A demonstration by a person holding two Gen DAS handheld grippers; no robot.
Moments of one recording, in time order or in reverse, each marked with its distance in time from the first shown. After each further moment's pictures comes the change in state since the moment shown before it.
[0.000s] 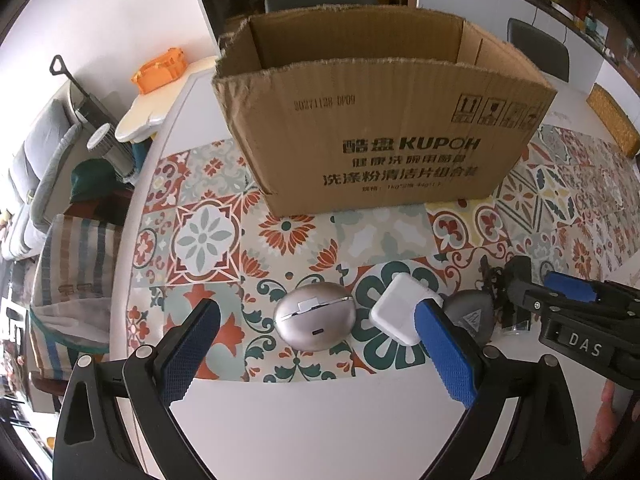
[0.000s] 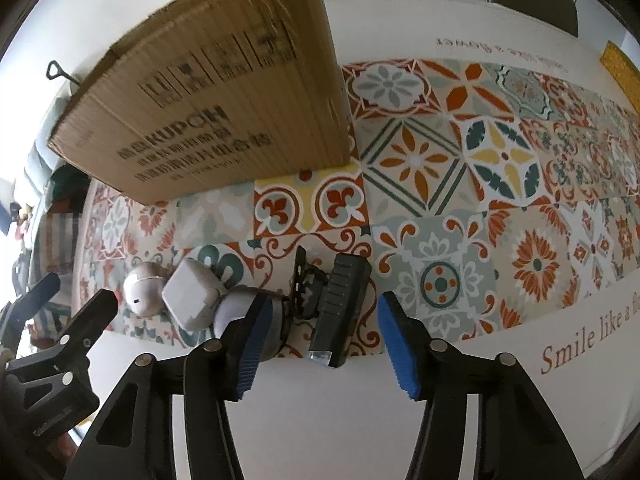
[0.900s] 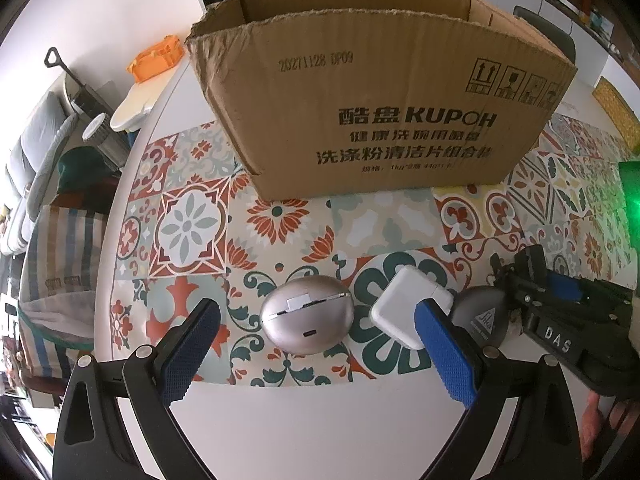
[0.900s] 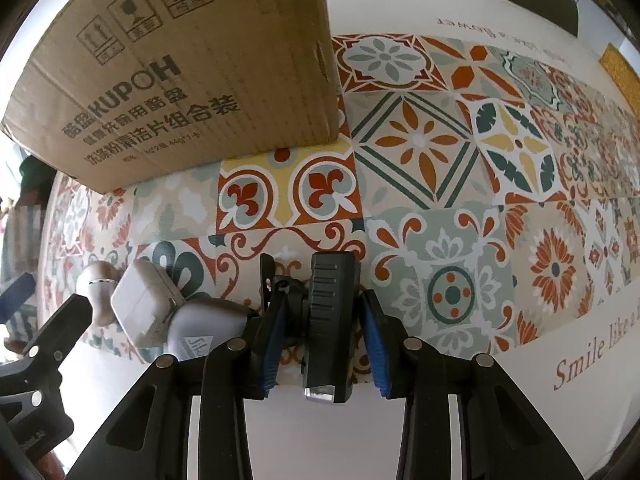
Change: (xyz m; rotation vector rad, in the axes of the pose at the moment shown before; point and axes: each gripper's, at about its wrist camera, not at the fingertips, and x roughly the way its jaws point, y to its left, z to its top) left arm 0.024 -0.005 -0.003 -0.006 0.041 -0.007; right arm 0.048 0.012 0.000 -0.018 0.015 -0.086
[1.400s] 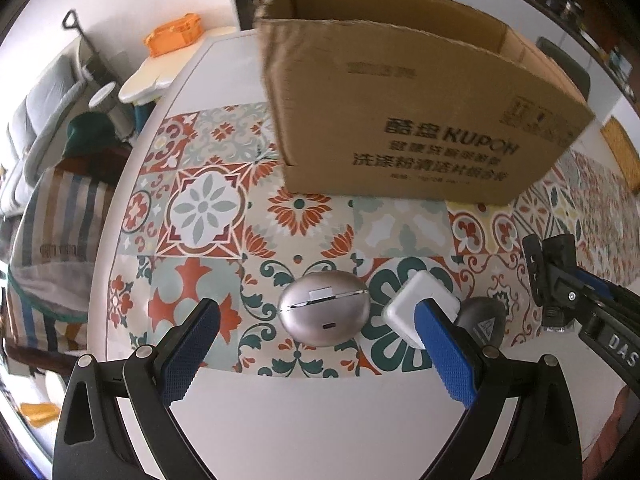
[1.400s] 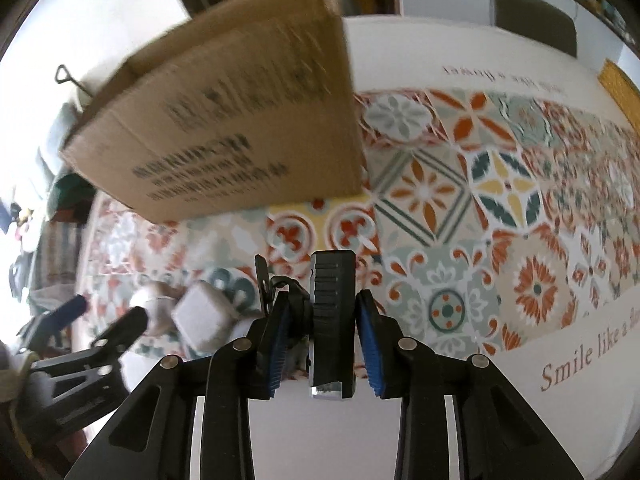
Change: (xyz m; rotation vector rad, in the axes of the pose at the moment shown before) left arm -0.007 0.028 0.001 -0.136 0.011 -0.047; right arm -0.056 0.004 0.001 -0.015 -0.121 0.088
